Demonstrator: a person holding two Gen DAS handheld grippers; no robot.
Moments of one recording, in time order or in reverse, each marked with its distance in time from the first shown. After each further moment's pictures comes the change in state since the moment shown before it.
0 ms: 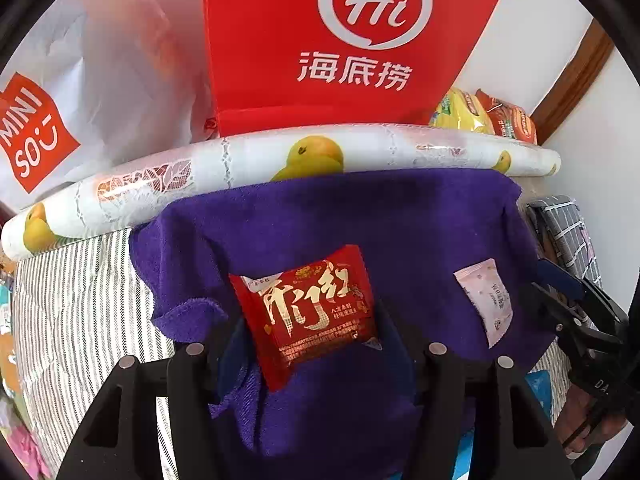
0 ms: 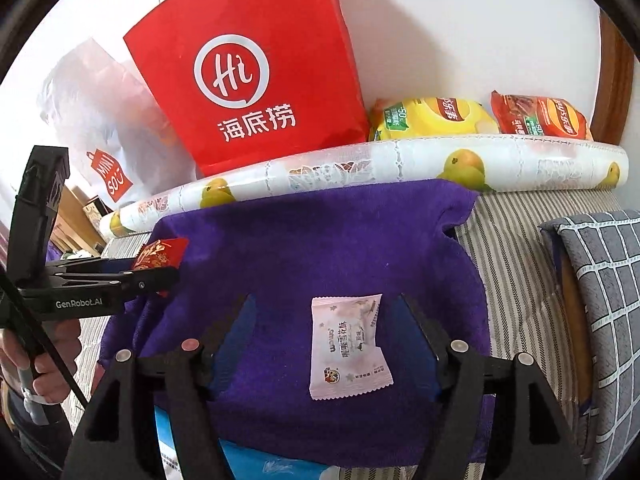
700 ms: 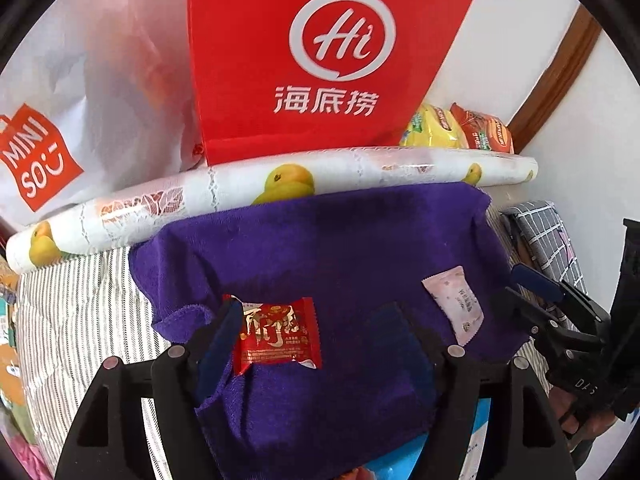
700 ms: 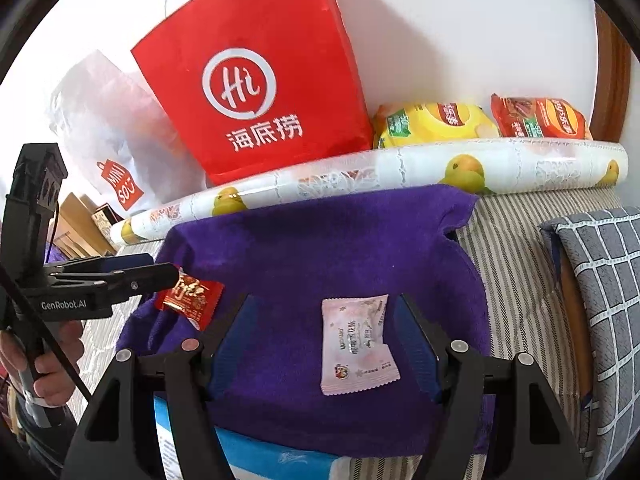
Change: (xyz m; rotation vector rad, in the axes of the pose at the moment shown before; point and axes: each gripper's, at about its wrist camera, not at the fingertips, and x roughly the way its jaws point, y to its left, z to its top) left arm -0.032 -0.008 -0.005 0.032 -0.065 -0.047; right arm -0.014 0.004 0.000 0.015 -0.027 0.026
